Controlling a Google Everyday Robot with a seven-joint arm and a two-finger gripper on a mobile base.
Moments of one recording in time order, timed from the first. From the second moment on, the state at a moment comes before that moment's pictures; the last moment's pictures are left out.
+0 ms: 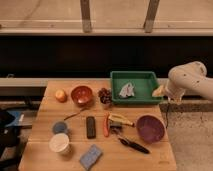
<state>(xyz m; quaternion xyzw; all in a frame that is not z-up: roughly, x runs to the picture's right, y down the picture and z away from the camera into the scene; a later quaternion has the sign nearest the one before) 0.350 0.053 0.769 -0.08 0.19 0.82 0.54</state>
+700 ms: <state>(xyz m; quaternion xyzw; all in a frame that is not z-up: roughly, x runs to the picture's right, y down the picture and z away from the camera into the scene) 0.312 0.040 0.778 -0.10 0.18 0.79 0.58</state>
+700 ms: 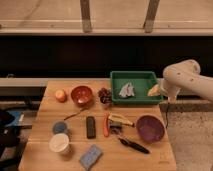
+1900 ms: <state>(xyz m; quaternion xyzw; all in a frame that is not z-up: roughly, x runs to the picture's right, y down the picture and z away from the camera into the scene) 0.083 0.013 0.770 -0.20 0.08 0.67 0.71</state>
